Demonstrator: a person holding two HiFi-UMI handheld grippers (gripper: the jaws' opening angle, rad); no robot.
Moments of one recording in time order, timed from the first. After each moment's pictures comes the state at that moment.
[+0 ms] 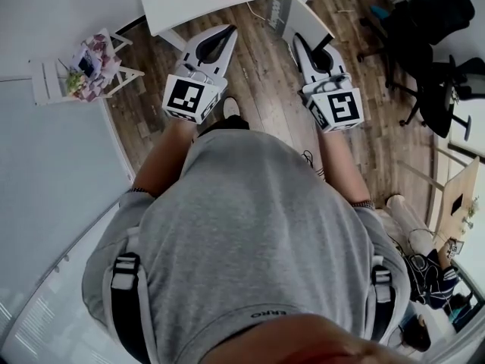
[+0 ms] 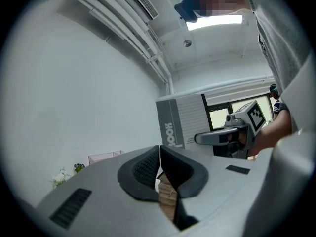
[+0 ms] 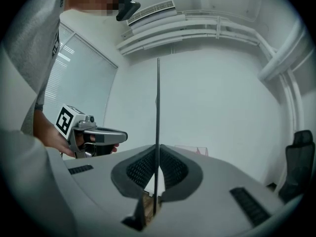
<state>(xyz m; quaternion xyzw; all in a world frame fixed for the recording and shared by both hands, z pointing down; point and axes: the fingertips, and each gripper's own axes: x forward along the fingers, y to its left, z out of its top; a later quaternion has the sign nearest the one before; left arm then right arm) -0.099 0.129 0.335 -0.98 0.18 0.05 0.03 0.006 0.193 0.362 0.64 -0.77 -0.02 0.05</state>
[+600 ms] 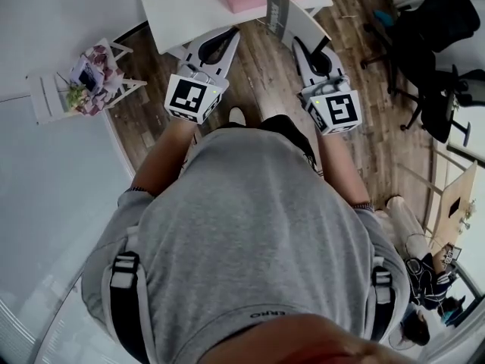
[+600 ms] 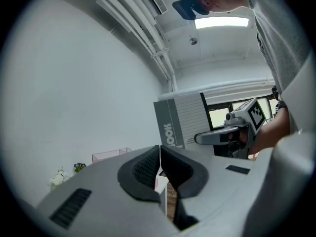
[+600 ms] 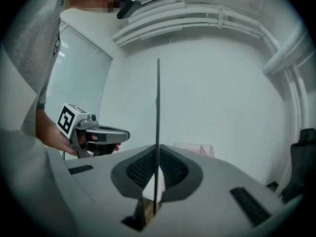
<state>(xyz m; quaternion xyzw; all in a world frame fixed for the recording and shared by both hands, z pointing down) -0.095 0.013 0.354 -0.99 0.17 0.03 0.02 0.002 0.080 0.378 0.64 -0.76 0.00 0.07</state>
